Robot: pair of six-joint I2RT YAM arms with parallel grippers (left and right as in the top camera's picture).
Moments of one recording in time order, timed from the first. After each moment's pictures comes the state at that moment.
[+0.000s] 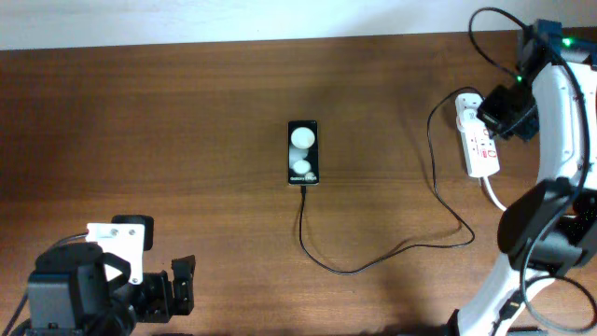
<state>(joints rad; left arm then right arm) -0.04 0.75 1.36 -1.51 0.10 -0.05 -0.22 2.02 2.01 -1.47 0.06 0.52</state>
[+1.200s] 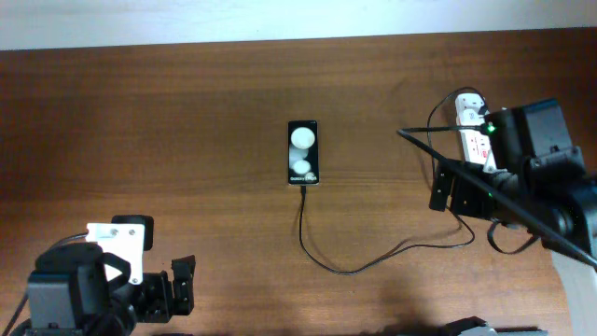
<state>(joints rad) -0.04 0.75 1.36 -1.52 0.10 -0.05 0.24 1.27 1.80 -1.69 0.12 0.44</state>
